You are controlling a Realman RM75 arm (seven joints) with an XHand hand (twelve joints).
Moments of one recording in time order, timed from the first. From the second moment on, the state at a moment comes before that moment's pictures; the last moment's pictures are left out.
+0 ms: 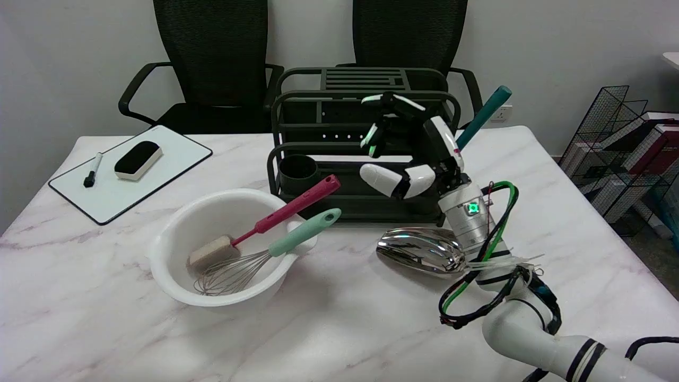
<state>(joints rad) -0.03 -1.12 -1.93 1.44 0.67 0.83 1.13</state>
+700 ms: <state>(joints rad) -0.01 -1.06 -1.74 1.54 0.69 0.91 1.14</state>
